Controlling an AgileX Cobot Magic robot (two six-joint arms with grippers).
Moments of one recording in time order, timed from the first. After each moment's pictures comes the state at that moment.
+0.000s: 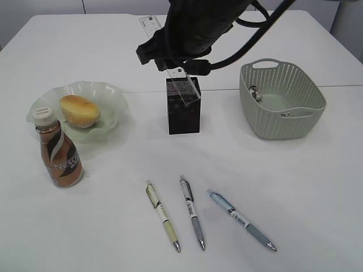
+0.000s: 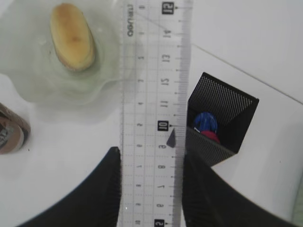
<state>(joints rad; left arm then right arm) -0.13 0.96 -0.88 -0.26 1.24 -0.07 0.58 1.91 -1.72 -0.12 0.73 0.07</state>
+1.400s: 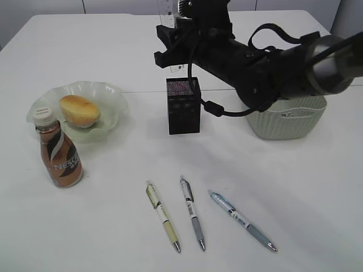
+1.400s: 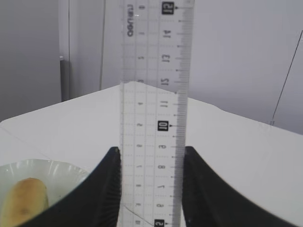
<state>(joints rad) -0.13 0.96 -0.88 -0.22 1.19 -0.07 0.44 2.04 -1.34 -0.16 -0.62 -0.01</state>
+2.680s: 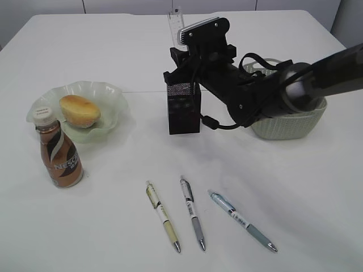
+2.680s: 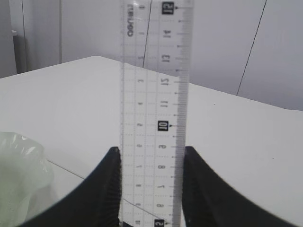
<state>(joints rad) -0.13 0.96 -0.88 -0.21 1.17 -0.07 0.42 2.20 -1.41 0.03 -0.66 -0.19</state>
